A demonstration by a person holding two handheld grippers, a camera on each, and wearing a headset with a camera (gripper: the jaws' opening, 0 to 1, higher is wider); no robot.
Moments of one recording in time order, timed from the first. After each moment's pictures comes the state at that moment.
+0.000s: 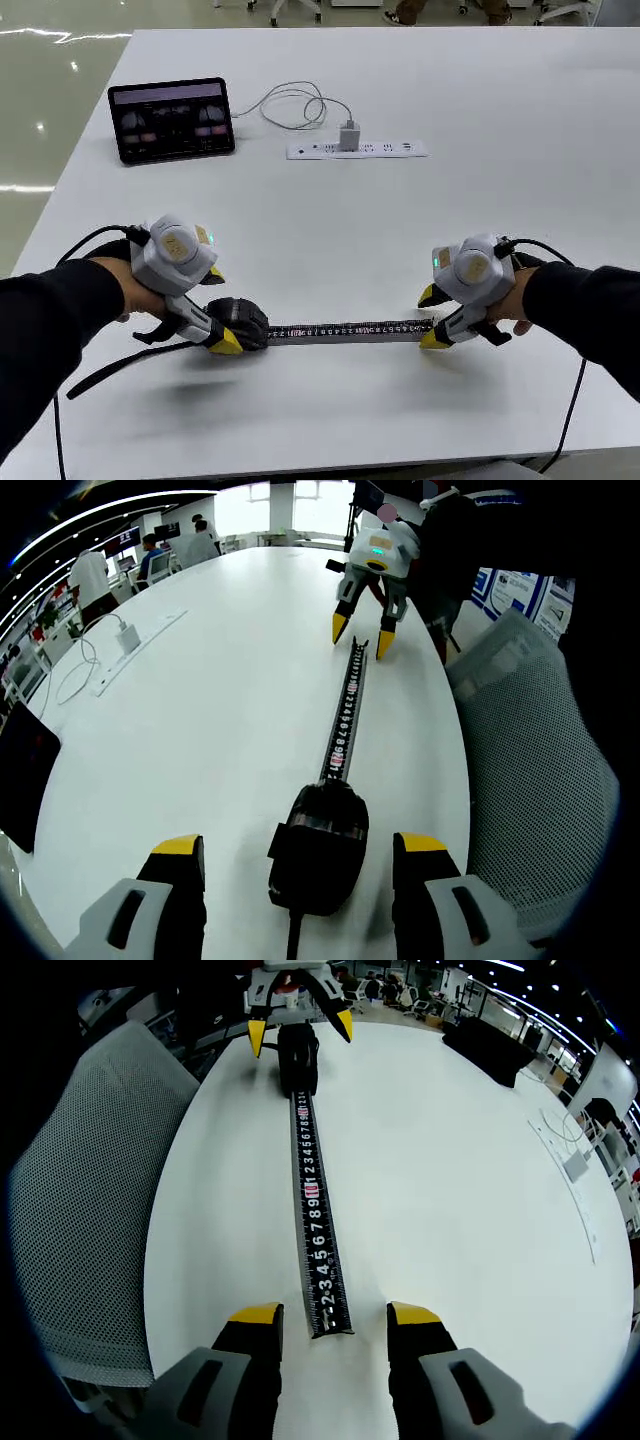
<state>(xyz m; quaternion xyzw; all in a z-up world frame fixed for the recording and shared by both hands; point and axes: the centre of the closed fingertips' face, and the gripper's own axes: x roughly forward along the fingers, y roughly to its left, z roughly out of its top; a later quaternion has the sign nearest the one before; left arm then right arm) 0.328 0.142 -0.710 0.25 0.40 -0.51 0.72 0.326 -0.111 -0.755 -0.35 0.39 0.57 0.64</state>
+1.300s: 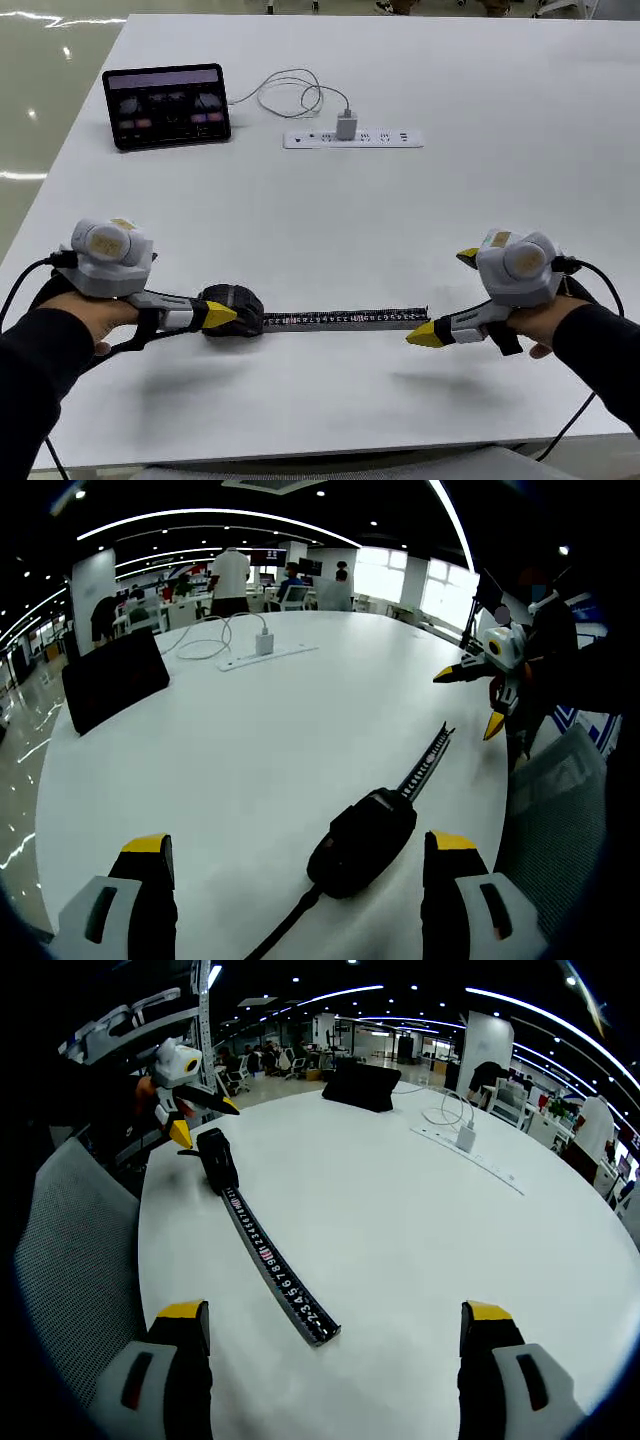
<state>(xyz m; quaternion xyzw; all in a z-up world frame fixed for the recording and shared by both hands) 0.338 0.194 -0.692 0.07 0.35 -0.31 0.88 0.332 -0.125 -0.706 -0.18 0.33 0.42 0.83</state>
